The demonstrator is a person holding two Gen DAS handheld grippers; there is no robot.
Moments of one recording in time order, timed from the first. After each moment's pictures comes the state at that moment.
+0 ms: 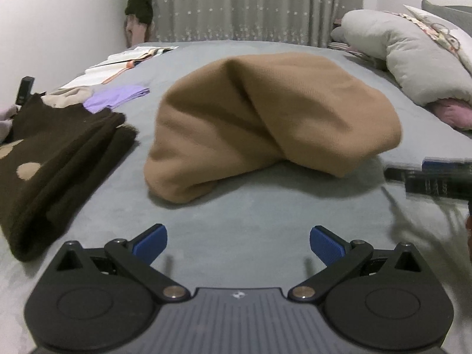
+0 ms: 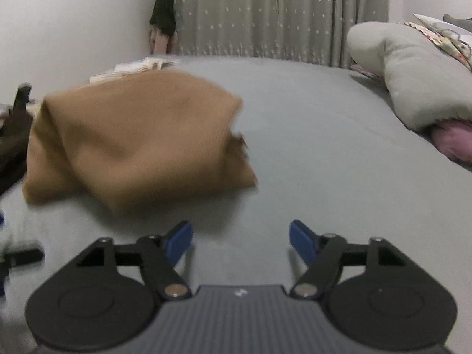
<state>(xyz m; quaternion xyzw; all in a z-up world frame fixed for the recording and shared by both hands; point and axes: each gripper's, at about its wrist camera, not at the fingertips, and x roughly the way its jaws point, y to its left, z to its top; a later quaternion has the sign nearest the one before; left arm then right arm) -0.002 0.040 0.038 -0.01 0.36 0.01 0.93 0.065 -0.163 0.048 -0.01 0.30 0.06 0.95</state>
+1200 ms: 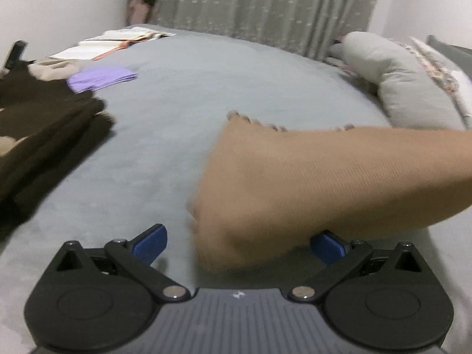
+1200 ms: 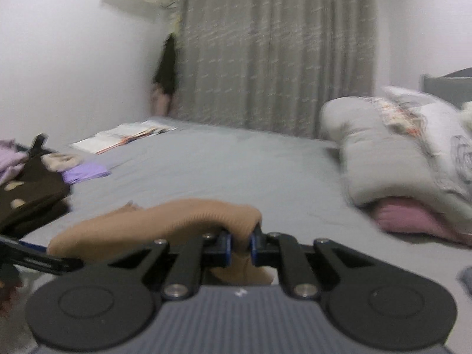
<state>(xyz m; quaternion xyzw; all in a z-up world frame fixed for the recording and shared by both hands) 0.009 0.024 0.053 -0.12 0.37 -0.09 0.92 -0.067 -0.296 0.173 -0.04 0.18 0.02 0.98</state>
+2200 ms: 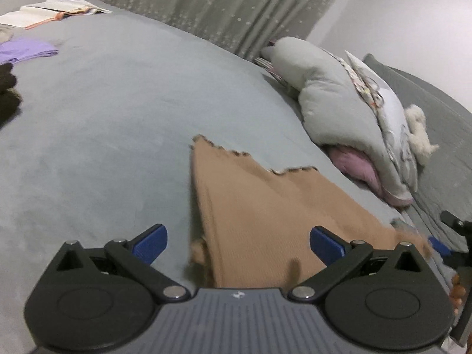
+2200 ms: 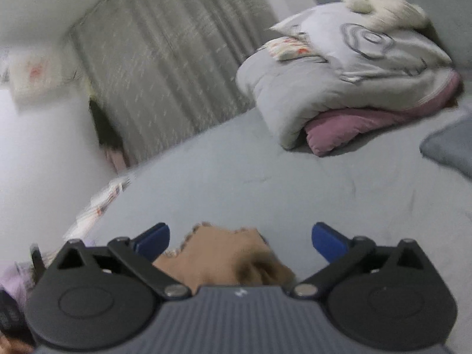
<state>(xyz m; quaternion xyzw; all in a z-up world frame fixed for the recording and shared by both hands) 0.020 0.007 0.065 -0.20 0.35 -0.18 0.90 -0.078 -0.428 0.139 0.24 0.22 -0.02 0.95</state>
